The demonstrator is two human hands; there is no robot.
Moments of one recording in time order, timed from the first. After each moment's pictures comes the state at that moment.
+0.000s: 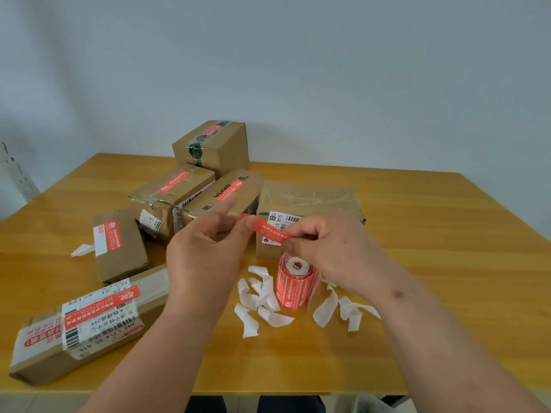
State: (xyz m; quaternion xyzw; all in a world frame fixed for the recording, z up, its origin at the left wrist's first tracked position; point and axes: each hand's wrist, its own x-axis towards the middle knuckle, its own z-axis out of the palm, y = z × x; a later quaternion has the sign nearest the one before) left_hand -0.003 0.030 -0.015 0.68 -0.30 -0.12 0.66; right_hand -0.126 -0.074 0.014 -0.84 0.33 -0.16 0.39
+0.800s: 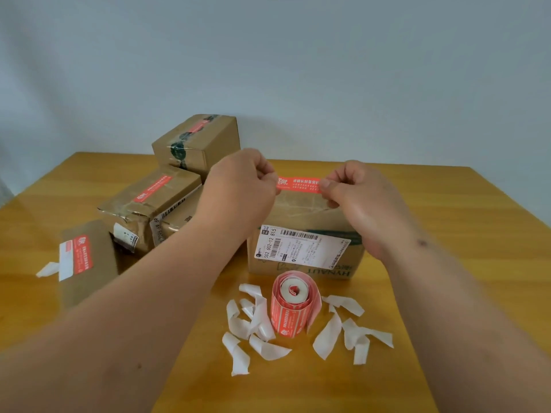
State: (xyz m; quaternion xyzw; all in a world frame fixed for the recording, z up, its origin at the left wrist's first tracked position) left_hand 0.035 -0.078 0.023 0.77 -0.45 -0.06 0.44; right_hand -0.105 -0.156 0.024 -0.74 0.43 -0.32 0.41
